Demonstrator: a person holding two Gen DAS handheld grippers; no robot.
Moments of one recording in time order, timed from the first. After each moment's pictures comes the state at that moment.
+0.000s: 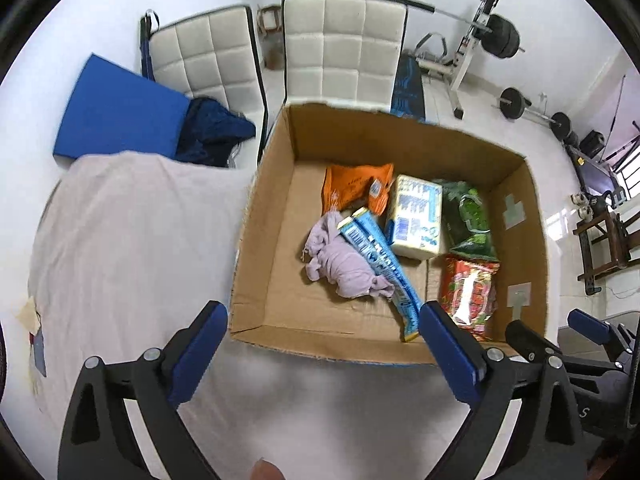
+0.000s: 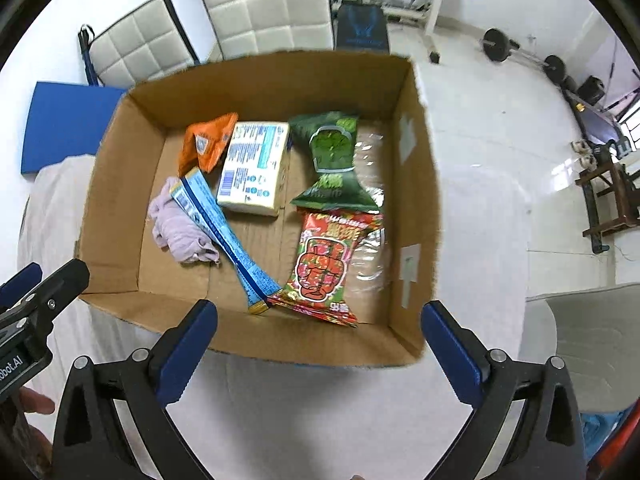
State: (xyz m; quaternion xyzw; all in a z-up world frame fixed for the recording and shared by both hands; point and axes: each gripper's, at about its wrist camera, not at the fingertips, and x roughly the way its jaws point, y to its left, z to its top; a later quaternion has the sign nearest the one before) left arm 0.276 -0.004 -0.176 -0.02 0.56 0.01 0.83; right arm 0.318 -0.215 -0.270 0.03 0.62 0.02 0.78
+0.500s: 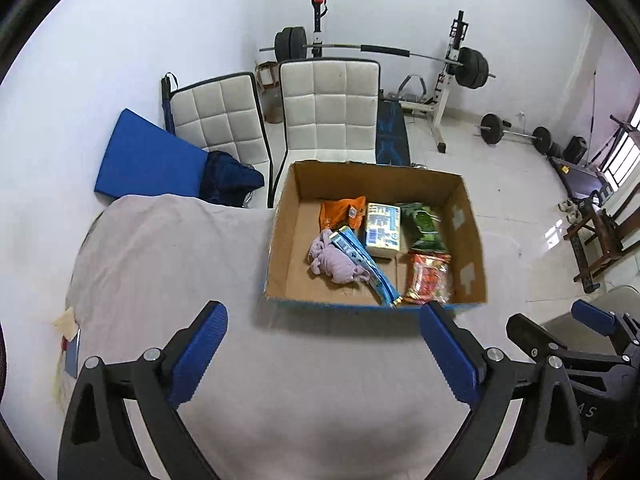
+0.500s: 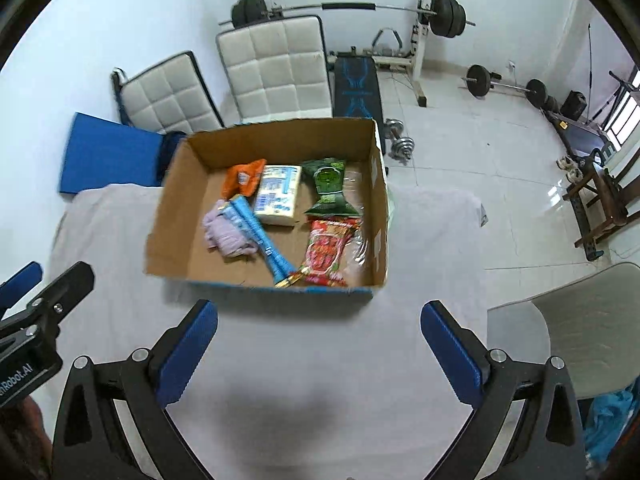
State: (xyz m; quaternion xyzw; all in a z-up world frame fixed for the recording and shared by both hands) left arm 0.165 -0.019 -0.065 0.01 0.49 0.00 0.87; right arm 0.202 -0.227 -0.145 0.05 0.54 0.03 0.84
